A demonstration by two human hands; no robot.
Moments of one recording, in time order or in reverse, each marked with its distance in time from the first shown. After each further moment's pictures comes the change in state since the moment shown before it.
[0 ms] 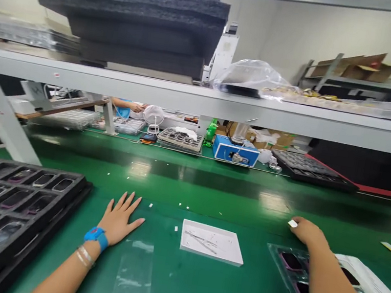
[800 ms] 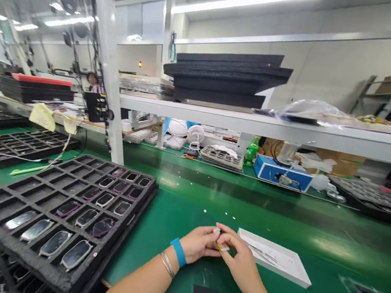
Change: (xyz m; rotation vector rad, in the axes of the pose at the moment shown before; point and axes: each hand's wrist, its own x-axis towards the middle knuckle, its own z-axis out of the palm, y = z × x) left_hand -0.059 0.069 -0.013 -1.565 -0.445 0.016; right_hand -0.296 -0.313 0.005 0.967 -0.334 -0.655
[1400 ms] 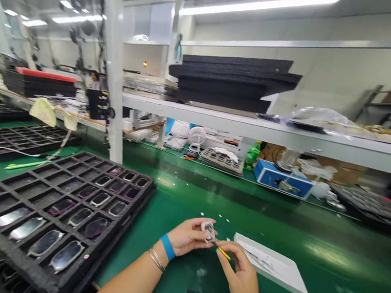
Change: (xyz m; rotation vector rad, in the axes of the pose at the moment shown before) left_hand -0.006 0.022 -0.023 -0.256 0.042 0.011; right_hand -0.013 0.007 0.006 0.017 0.181 -0.105
